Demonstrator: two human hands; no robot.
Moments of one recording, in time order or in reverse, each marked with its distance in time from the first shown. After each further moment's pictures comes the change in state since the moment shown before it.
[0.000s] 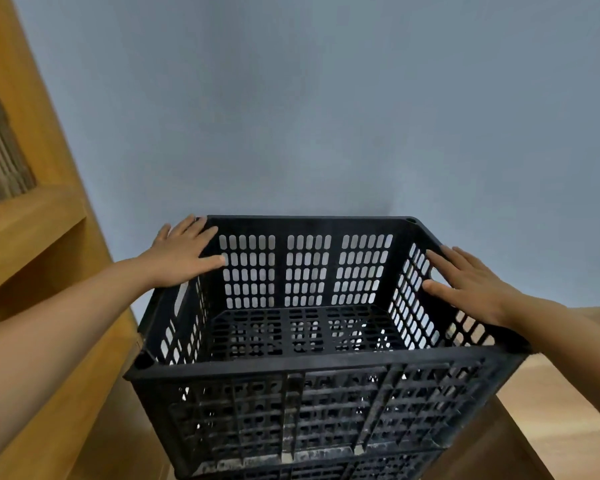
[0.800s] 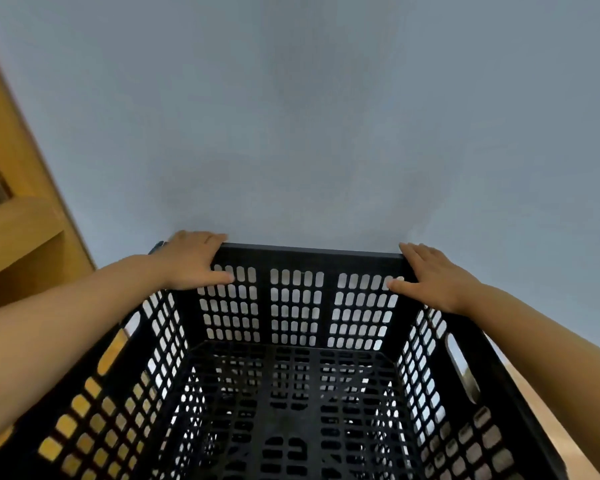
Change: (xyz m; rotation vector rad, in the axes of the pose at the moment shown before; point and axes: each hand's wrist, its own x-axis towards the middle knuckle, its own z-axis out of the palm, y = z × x) left_hand 0.106 0.049 -0.012 0.132 -0.062 -0.015; right_hand 0.176 0.026 -0.010 0.067 -0.012 -0.160
